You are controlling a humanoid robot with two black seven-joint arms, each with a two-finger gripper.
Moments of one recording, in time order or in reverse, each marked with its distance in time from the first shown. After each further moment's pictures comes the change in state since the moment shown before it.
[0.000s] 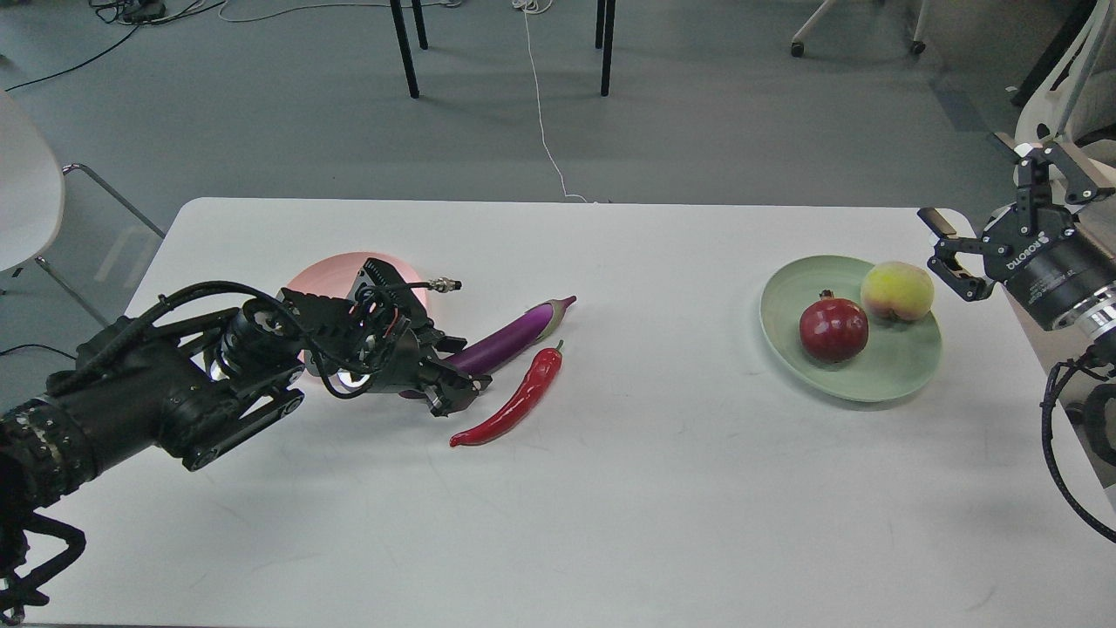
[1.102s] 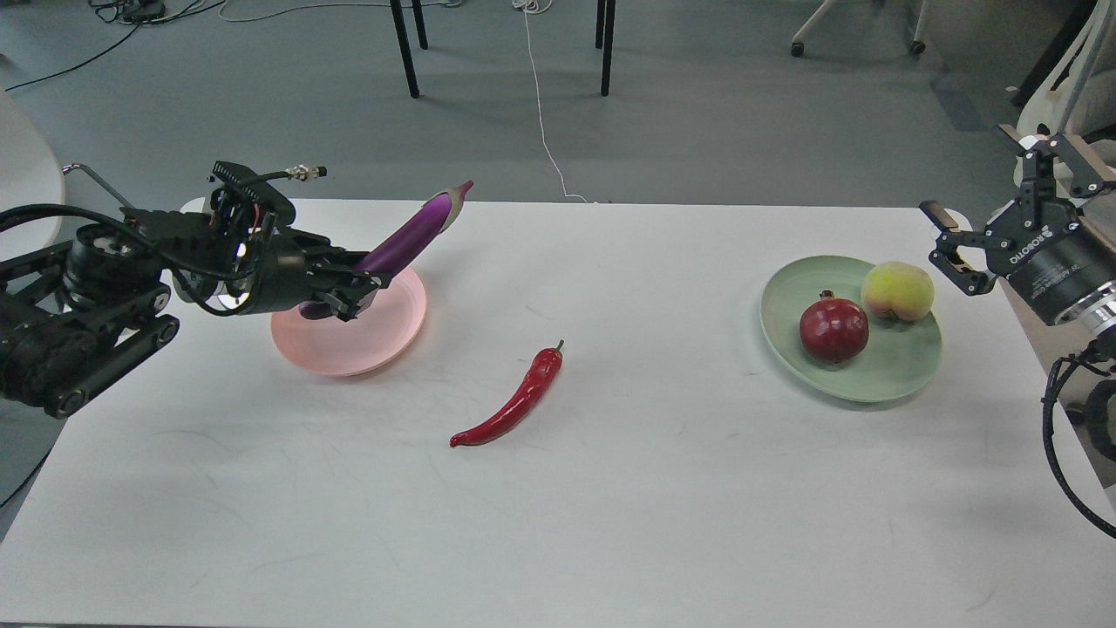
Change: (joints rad) left arm -0.021 0.294 -0.109 -0.058 -0.168 -0.039 -0.002; right arm 0.000 -0.006 0.012 0.013 -0.001 0.000 0.000
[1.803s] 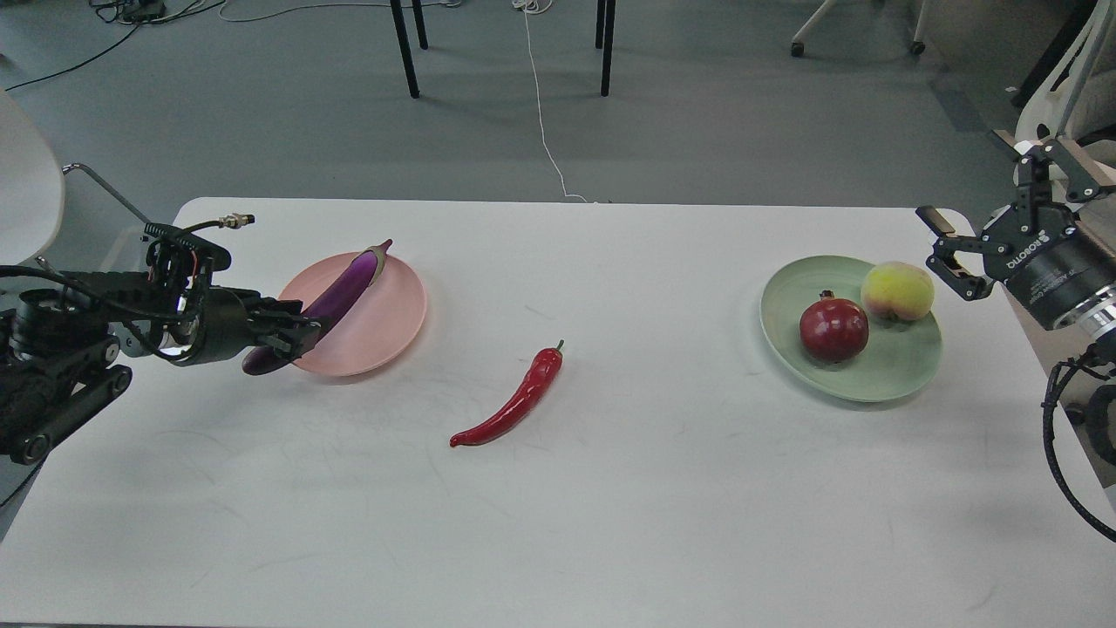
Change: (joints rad) left arm 0.093 0.003 -0.013 0.114 -0.065 0.035 0.006; right arm -0.009 -0.008 -0.001 0.016 -0.008 0.000 0.000
